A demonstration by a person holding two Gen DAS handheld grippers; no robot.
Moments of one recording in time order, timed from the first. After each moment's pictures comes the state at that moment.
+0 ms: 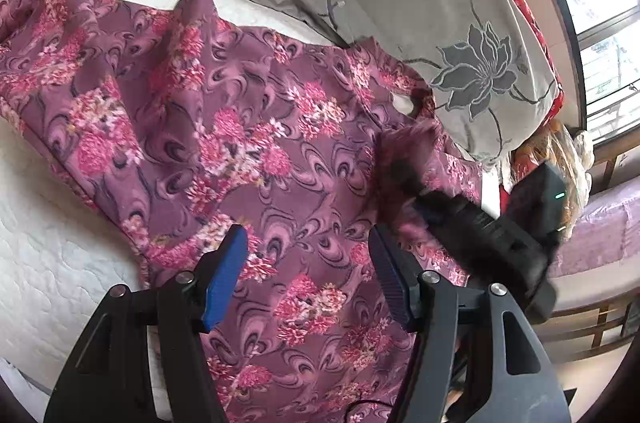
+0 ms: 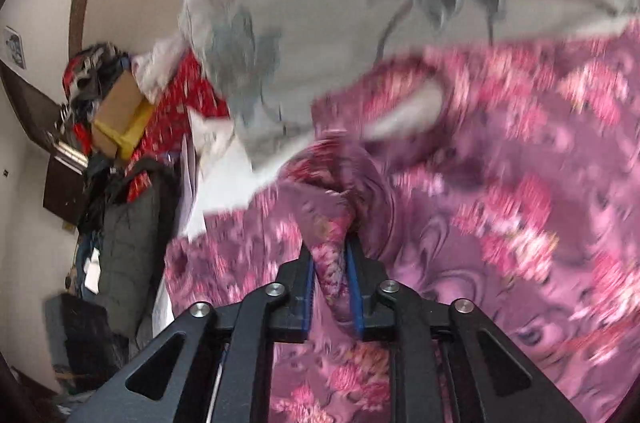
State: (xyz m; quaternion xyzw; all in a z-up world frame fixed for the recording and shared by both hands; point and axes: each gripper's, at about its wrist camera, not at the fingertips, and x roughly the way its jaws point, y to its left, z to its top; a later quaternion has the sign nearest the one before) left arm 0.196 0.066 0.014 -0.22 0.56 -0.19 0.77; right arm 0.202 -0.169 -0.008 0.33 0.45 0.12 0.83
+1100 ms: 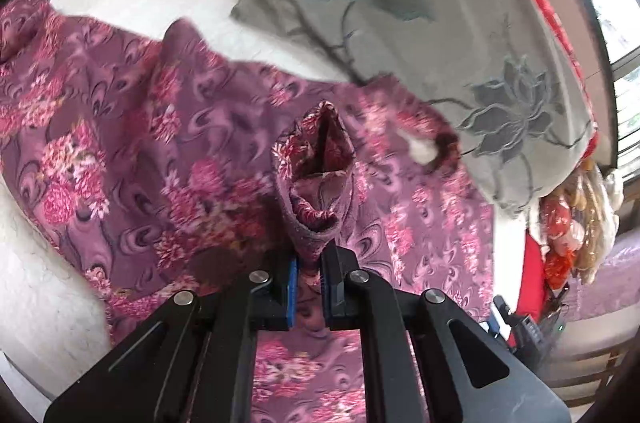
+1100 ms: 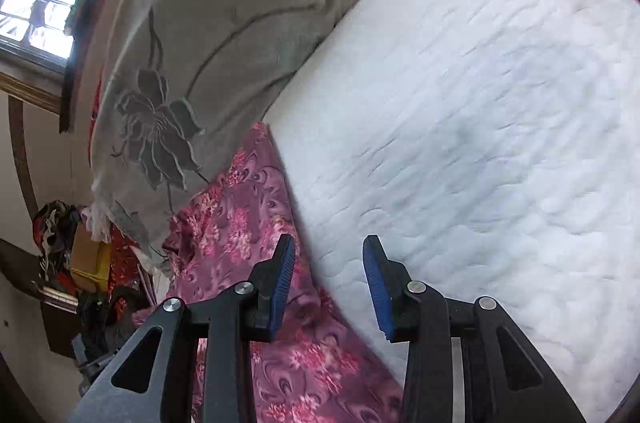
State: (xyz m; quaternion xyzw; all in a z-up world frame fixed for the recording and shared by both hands) left arm 0.233 0.031 0.011 -0.23 0.55 -0.10 0.80; right arm 0.077 -0.423 -0.041 0.47 0.38 -0.06 0.80
